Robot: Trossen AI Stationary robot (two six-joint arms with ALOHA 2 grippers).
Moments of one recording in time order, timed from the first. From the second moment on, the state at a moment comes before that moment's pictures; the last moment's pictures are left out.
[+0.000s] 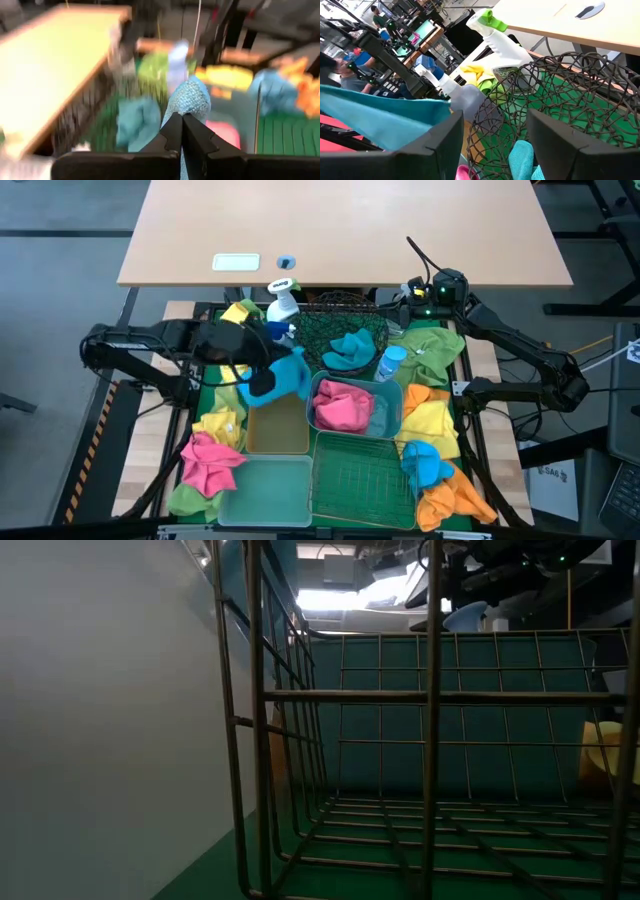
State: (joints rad) left arm -0.09 1.23 1.46 -0.68 -0.38 -0.15; right arm -0.79 1.11 0.90 -0.14 -0.59 0.47
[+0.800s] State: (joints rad) left arm 0.14 1.26 1.47 0.38 -0.25 0.35; right arm -0.79 1.11 0.90 -0.13 -0.59 0.47
